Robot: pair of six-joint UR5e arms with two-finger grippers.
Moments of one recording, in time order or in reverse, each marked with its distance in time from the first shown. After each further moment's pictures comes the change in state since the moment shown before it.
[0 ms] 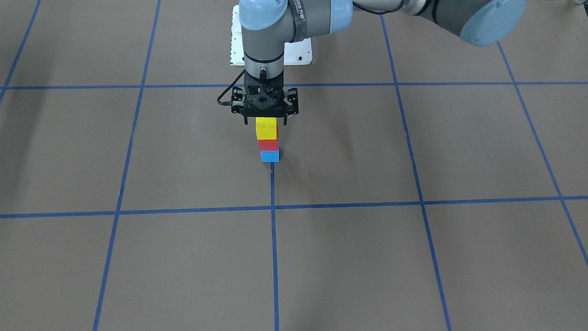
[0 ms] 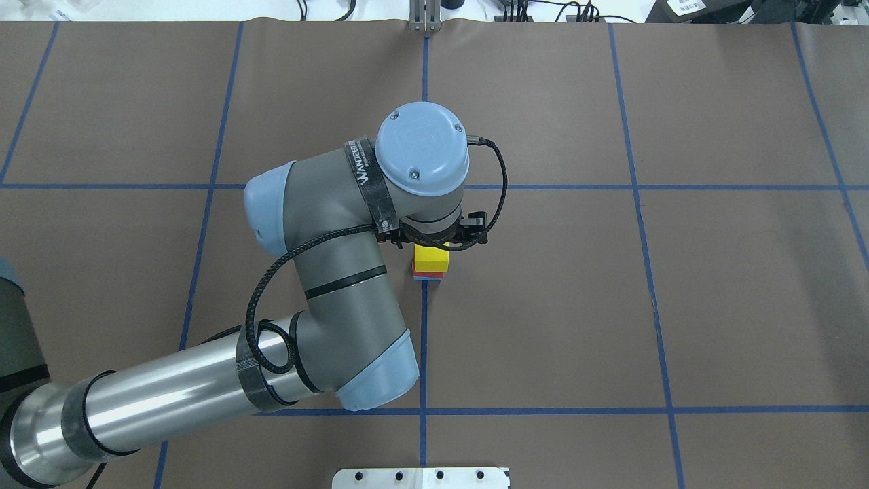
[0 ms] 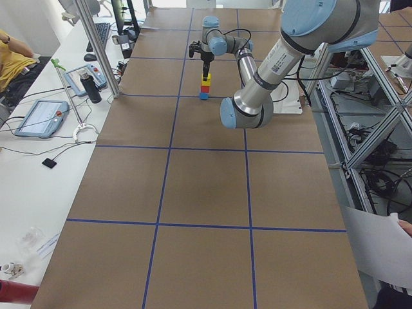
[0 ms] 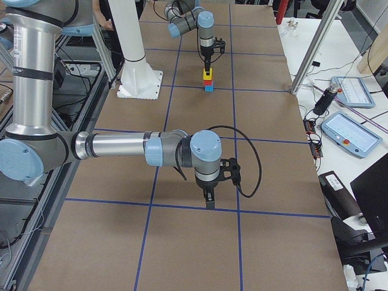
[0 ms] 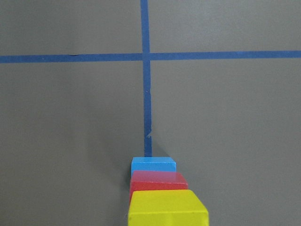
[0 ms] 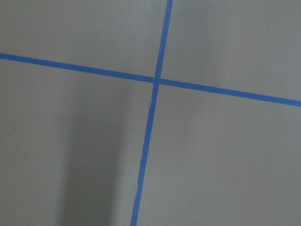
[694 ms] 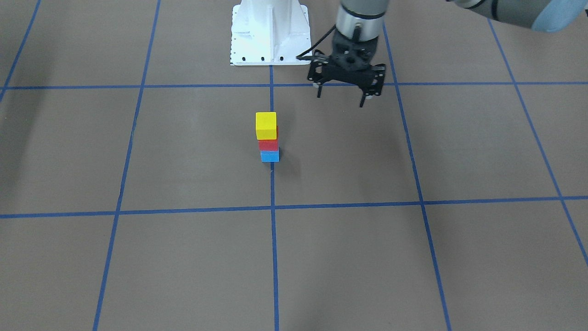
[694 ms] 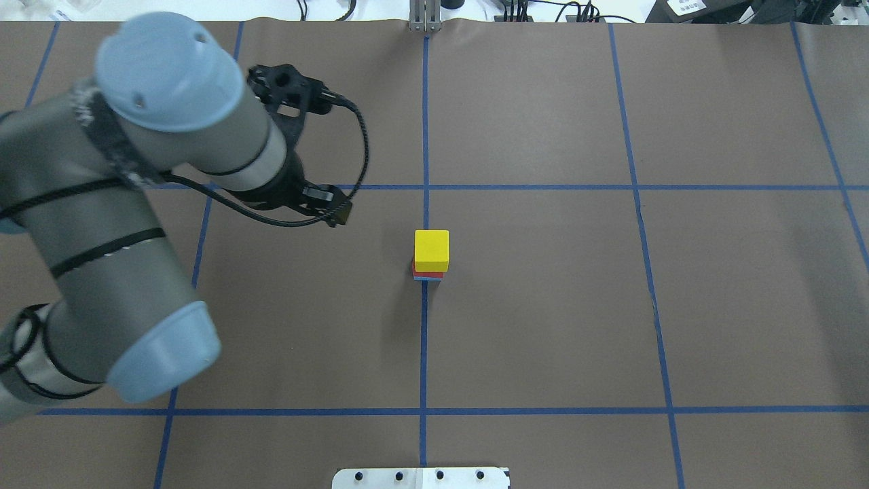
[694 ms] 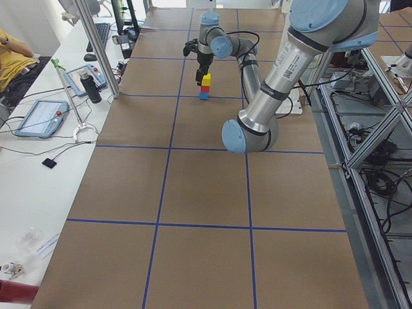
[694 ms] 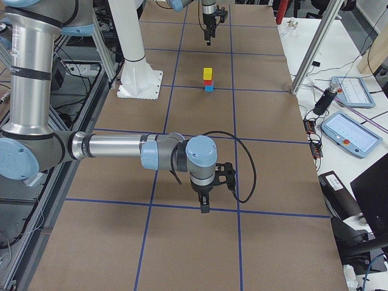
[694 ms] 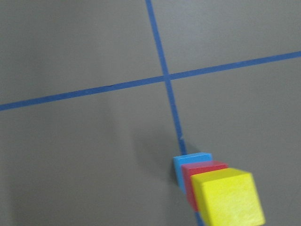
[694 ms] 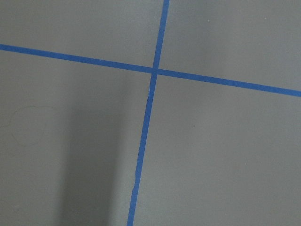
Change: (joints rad) left arm -0.231 0.356 -0.464 0.168 -0.154 0.473; right arm 0.003 -0.038 -0.005 0.000 0.001 -0.019
